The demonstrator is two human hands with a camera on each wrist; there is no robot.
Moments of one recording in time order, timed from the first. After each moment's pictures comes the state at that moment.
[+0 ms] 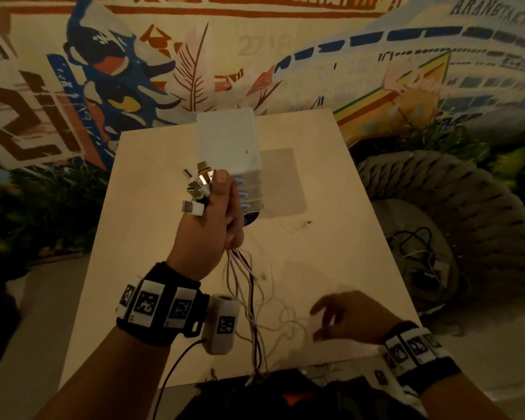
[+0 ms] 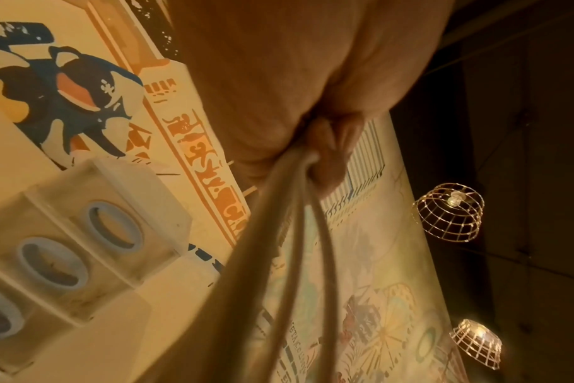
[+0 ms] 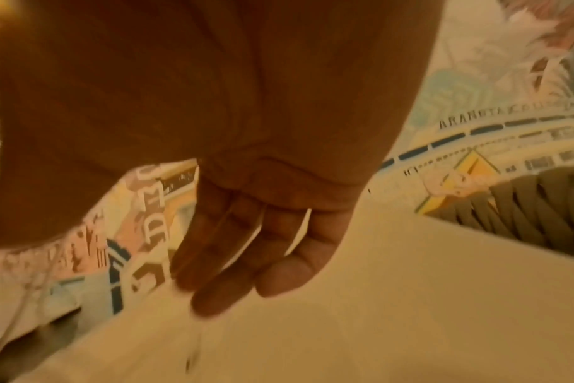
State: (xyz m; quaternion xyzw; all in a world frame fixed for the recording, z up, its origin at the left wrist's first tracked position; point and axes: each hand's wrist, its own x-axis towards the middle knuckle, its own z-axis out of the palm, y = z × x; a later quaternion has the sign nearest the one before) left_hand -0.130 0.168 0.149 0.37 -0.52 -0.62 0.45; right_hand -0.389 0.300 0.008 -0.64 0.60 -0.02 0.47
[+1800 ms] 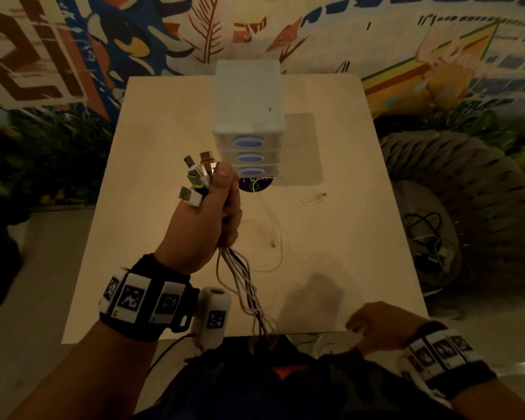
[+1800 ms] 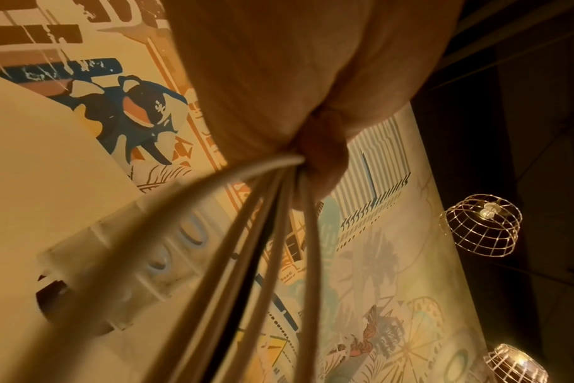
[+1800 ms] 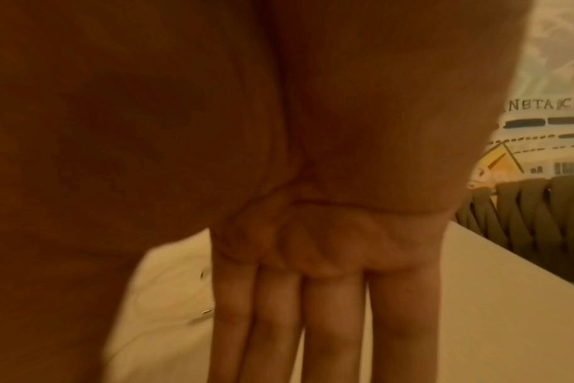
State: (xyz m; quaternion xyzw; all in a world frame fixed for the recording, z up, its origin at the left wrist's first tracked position) left_hand -0.089 0.198 0.133 0.41 -0.47 -0.66 0.42; right_hand -0.407 0.336 -0.015 -0.61 0.57 0.25 0.49
